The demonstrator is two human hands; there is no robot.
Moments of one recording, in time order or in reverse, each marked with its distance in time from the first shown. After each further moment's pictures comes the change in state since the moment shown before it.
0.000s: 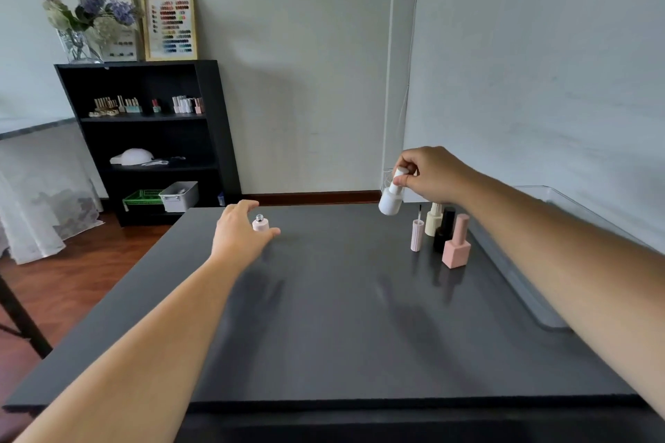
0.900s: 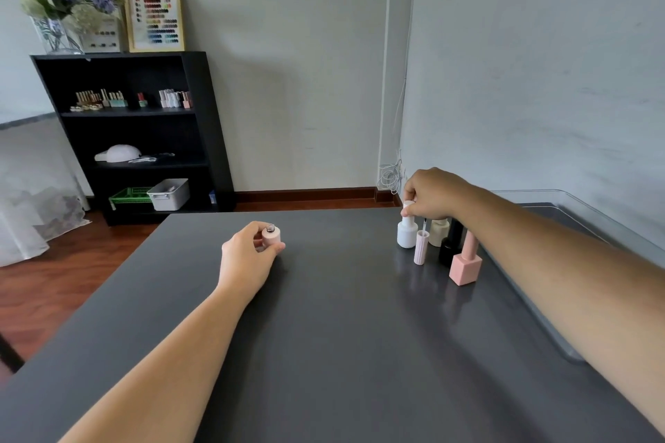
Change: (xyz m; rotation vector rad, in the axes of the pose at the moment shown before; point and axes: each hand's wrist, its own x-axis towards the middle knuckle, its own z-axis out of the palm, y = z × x) left_hand 0.004 -0.007 0.043 -0.195 -0.048 -0.067; right_hand 0.031 0.031 0.029 -0.322 -0.255 0.176
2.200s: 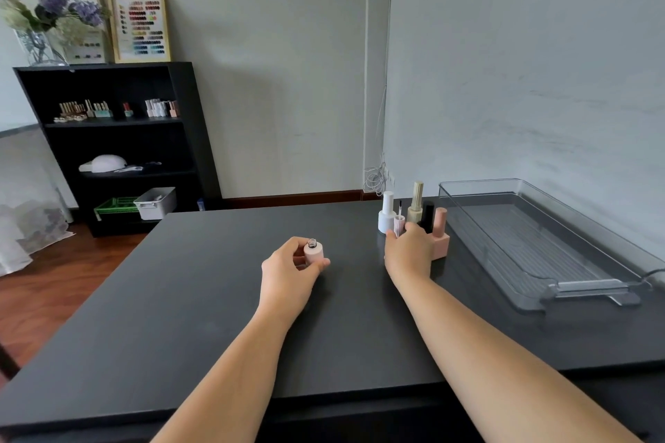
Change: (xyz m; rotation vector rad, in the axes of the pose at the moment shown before) left_hand -0.085 0.029 0.027 -0.183 -0.133 0.042; right_hand -0.078 -0.052 0.096 0.831 0.538 0.595
